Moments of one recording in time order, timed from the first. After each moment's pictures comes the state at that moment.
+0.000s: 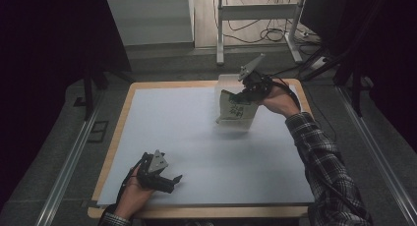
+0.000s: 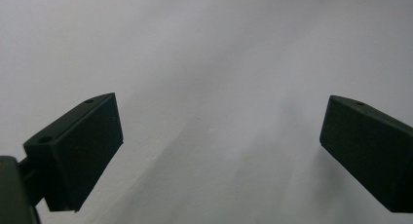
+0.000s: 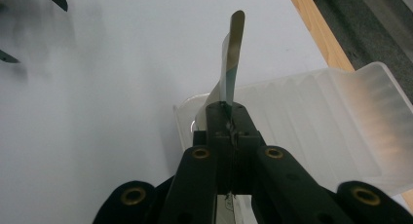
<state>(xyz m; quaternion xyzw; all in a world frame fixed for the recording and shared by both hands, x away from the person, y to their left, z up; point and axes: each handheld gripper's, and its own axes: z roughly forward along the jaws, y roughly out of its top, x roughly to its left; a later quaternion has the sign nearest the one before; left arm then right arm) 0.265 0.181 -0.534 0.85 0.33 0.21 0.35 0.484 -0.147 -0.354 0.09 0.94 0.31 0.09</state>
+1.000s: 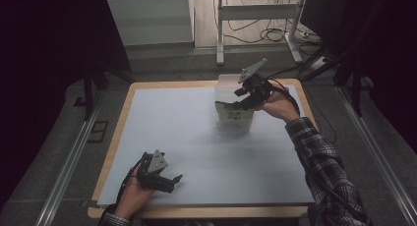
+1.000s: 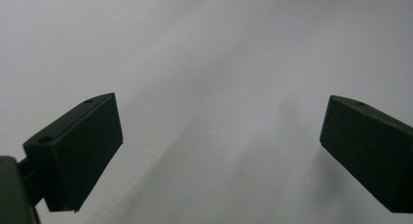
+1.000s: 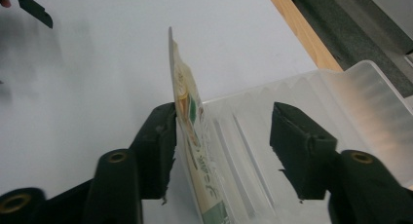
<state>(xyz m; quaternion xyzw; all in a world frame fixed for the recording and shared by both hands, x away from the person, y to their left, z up) 0.264 0.181 -0.533 0.85 0.33 0.21 0.36 0.476 -0.147 -0.364 0.12 0.93 0.33 0.11</state>
